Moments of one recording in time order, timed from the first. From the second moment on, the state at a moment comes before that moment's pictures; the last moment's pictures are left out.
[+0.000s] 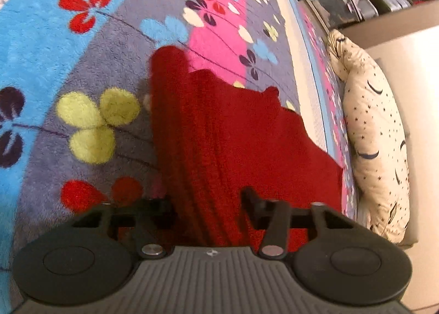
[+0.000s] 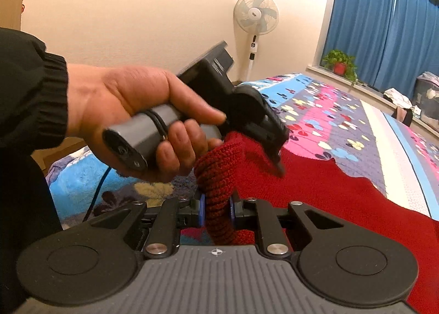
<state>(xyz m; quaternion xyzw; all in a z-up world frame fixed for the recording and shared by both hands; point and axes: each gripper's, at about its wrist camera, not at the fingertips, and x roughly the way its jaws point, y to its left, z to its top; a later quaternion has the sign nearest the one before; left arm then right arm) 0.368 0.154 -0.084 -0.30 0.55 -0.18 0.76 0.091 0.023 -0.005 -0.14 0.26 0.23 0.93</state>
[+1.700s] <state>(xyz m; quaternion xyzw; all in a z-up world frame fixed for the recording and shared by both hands) 0.216 -0.001 -0.005 -0.06 0.36 -0.34 0.87 0.076 -0.310 -0.041 0.37 0.31 0.00 0.87</state>
